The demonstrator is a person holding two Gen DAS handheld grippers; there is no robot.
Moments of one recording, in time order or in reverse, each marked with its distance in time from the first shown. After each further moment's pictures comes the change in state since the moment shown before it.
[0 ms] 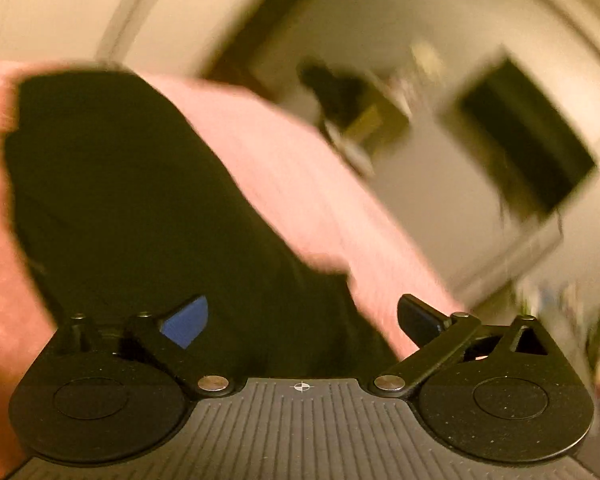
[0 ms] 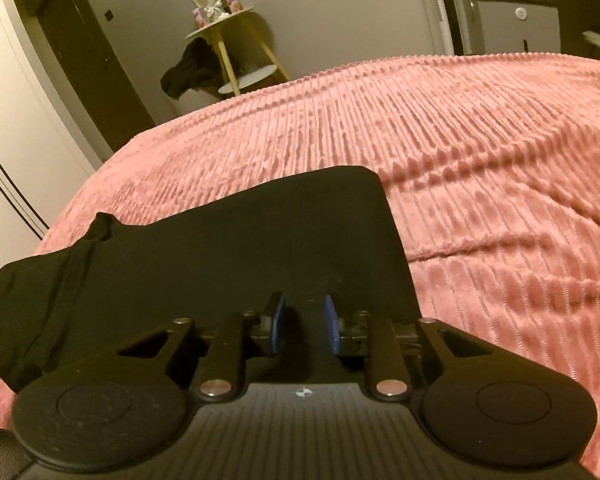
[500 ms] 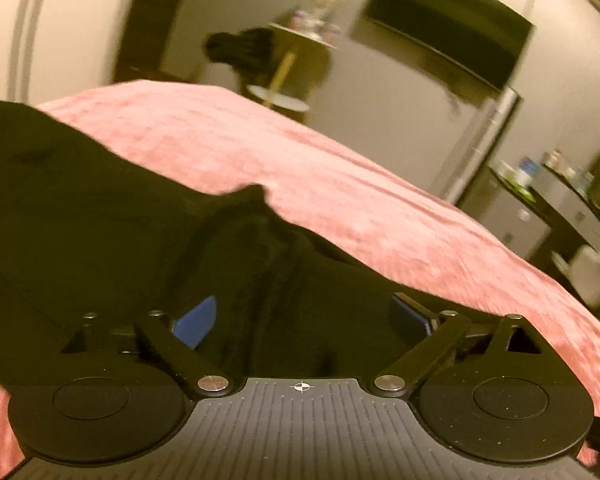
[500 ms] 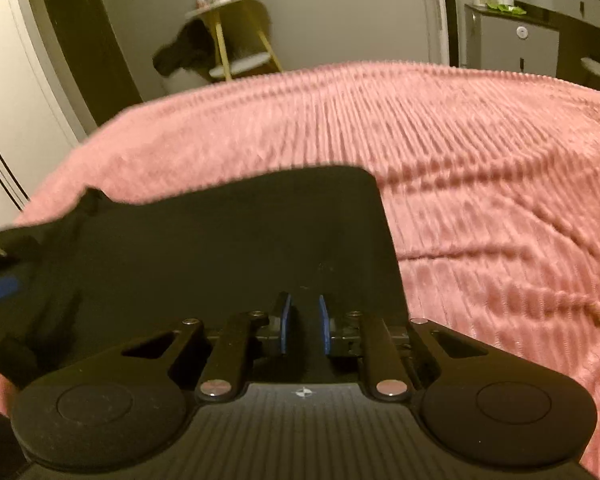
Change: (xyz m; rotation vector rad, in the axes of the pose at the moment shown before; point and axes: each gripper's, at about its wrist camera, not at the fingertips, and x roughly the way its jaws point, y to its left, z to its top) left arm 0.056 -0.088 -0.089 0.459 0.183 -0.087; right arm -0.002 0.016 -0.001 -0.105 0.032 -0.112
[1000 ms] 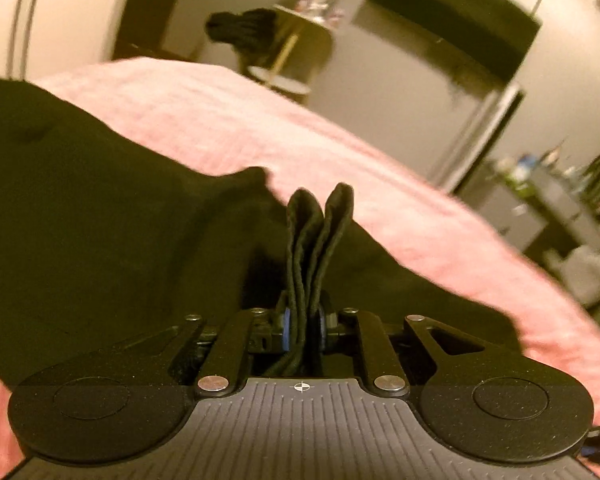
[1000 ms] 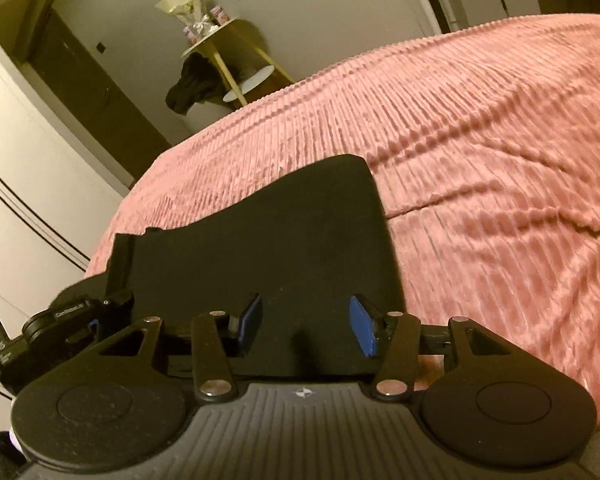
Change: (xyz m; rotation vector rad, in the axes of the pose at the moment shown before) left arm 0.000 0.009 0.002 -0.031 0.044 0.026; right arm -0.068 -0.032 -0.014 0.254 0.009 0.204
